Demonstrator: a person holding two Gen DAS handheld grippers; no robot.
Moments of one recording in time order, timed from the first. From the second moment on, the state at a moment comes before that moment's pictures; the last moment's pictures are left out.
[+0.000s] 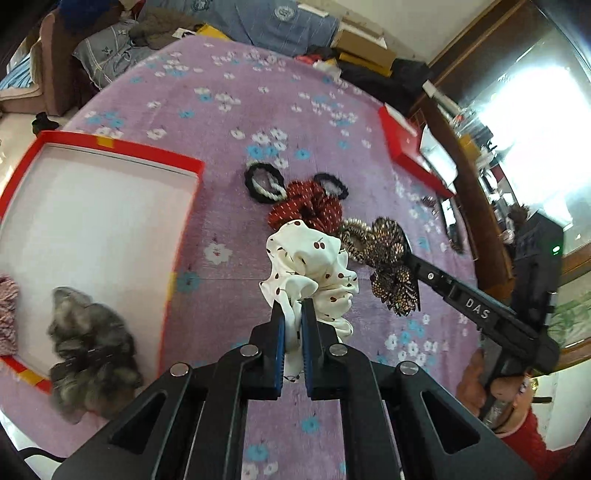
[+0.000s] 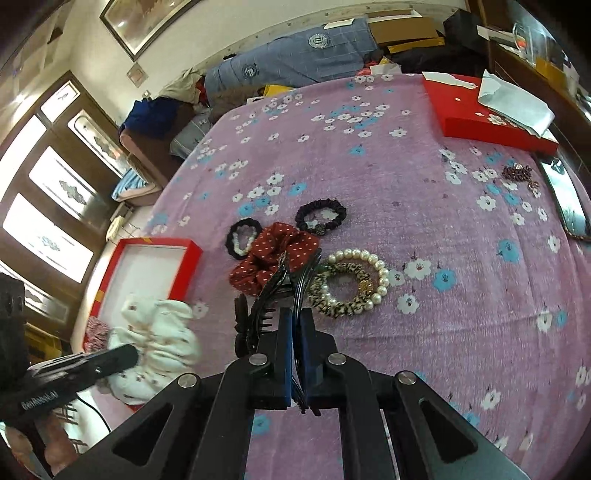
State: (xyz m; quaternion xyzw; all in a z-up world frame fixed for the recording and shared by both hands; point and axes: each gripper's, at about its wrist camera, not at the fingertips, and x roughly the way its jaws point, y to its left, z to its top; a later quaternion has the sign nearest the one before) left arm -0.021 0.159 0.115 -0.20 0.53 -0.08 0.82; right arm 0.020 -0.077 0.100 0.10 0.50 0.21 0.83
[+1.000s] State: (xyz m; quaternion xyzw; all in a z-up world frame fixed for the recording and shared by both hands) left arm 0.041 0.419 0.069 -0.19 0.54 0.07 0.82; right arm 0.046 0.151 0.093 0.08 0.53 0.27 0.80
